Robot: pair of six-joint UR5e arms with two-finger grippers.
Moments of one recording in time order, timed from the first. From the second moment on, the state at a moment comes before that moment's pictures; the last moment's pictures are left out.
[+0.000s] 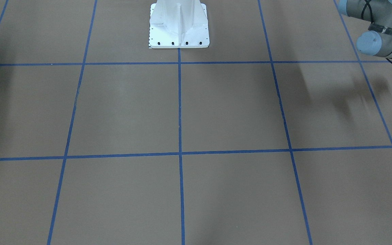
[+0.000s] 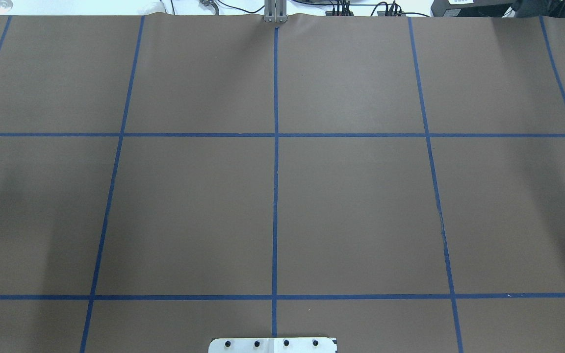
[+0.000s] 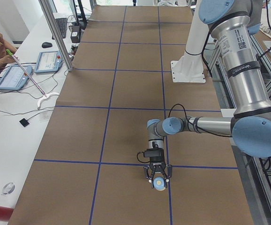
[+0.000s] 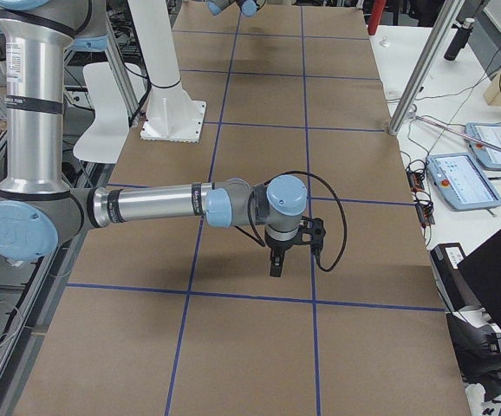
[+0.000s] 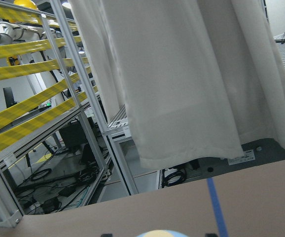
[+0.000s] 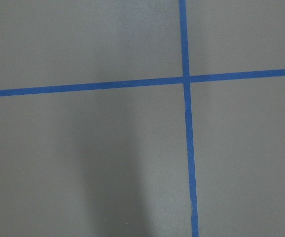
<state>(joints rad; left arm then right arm) -0.72 -1.24 -1.79 -1.29 -1.32 -2.17 1.50 -1.66 1.77 -1.60 2.39 0.19</state>
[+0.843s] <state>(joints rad) -0.90 -1.78 -1.63 -1.46 -1.17 -1.83 1.50 -1.65 1.74 -1.60 2.39 0.19</state>
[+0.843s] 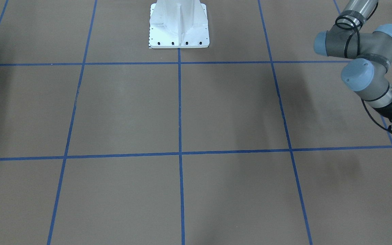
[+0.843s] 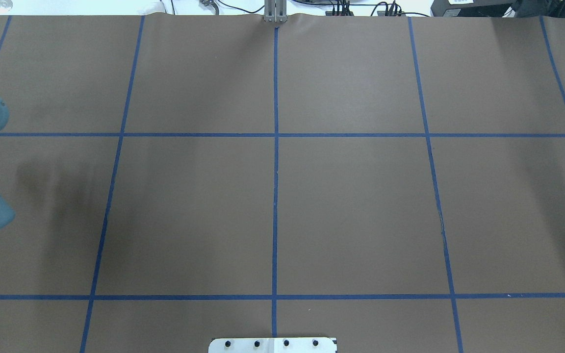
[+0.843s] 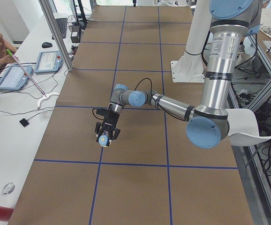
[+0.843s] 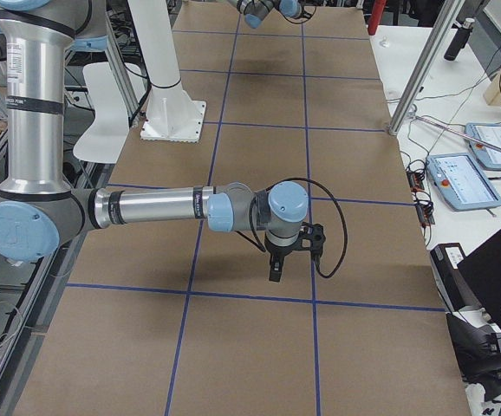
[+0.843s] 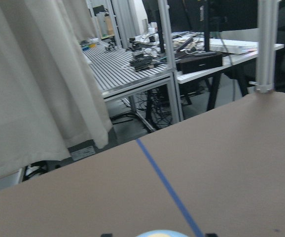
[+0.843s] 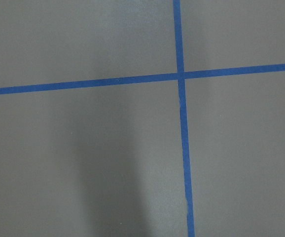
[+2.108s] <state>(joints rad) -0.50 -2.15 -1.41 -2.42 -1.03 -1.13 1.50 -1.64 1.74 -1.60 2.39 0.20</state>
